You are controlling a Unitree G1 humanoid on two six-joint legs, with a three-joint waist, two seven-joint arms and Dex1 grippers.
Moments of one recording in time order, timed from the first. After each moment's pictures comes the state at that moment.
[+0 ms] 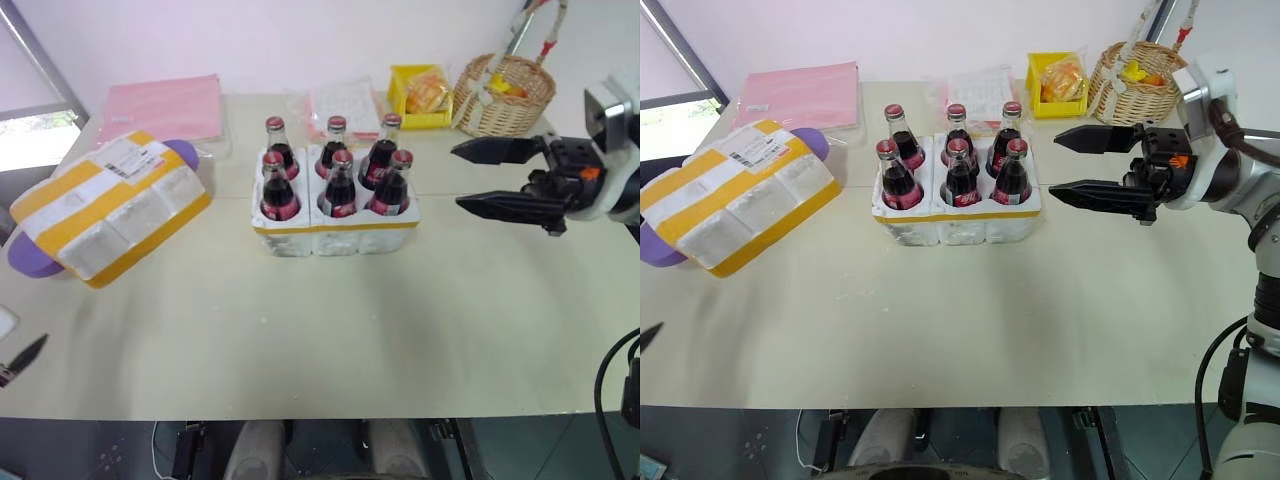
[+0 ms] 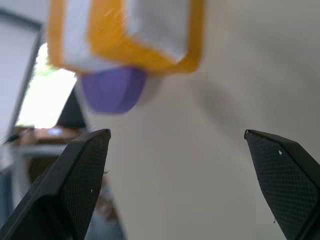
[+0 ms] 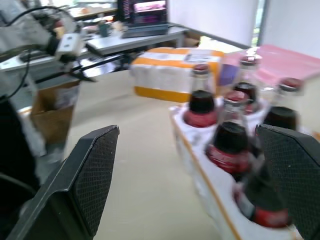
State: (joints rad) left arm 0.57 0.82 0.93 -0.43 0.06 0.34 -0.79; right arm -0.70 -0.95 -0.23 -0.06 0.80 0.77 1.34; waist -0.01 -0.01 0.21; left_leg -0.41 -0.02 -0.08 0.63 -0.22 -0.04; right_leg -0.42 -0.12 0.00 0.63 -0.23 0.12
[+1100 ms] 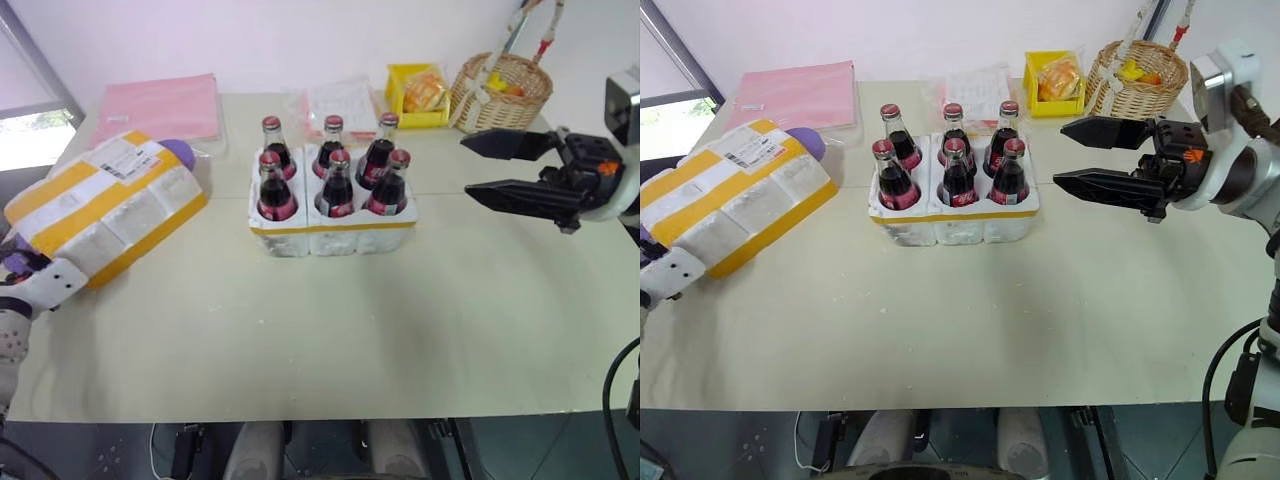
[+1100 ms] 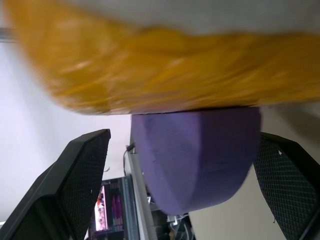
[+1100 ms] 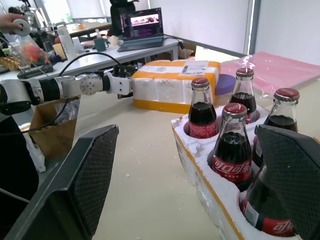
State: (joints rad) left arm -0.09 0.95 0.21 0.56 0.49 -0.13 -0.02; right arm -0.67 -0.97 -0.32 -0.12 0.93 0.87 1.21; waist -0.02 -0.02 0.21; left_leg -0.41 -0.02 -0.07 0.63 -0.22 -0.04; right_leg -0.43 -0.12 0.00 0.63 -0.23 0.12
